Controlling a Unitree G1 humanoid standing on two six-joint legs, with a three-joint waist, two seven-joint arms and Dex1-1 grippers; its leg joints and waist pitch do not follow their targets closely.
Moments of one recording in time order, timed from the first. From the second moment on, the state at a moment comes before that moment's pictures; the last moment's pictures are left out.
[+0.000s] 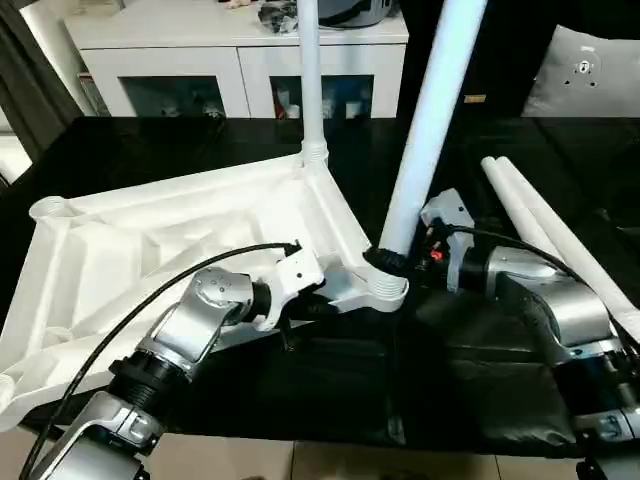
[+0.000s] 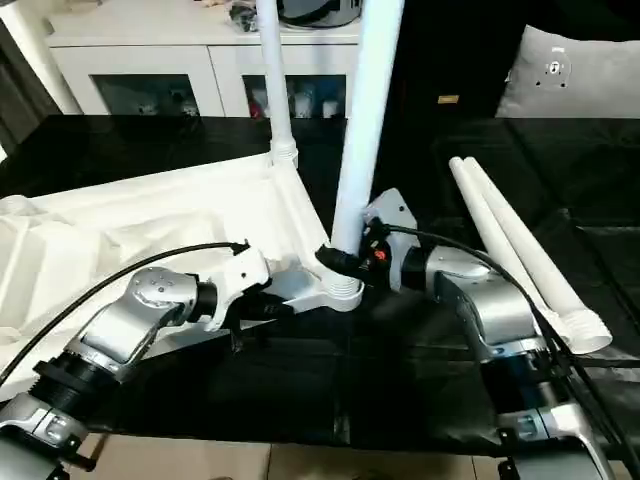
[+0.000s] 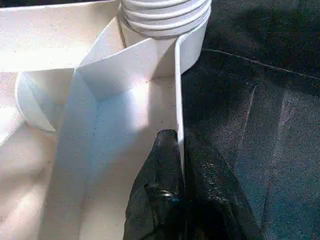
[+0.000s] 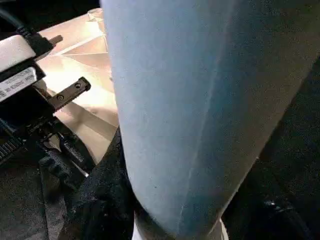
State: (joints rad) left arm -0.50 0.36 -0.39 0.35 -0.01 0.27 -0.98; right arm -0.50 -0.43 0.15 0.21 0.30 0.49 0.87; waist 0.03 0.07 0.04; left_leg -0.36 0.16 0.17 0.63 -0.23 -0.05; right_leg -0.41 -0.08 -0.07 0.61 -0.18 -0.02
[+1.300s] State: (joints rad) left arm -0.53 0.35 -0.40 0.47 0.02 0.13 -1.04; right arm -0.48 -0.41 0.13 0.24 0.27 0.47 0.87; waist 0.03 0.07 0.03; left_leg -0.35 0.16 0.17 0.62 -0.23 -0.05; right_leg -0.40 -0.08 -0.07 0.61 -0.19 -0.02
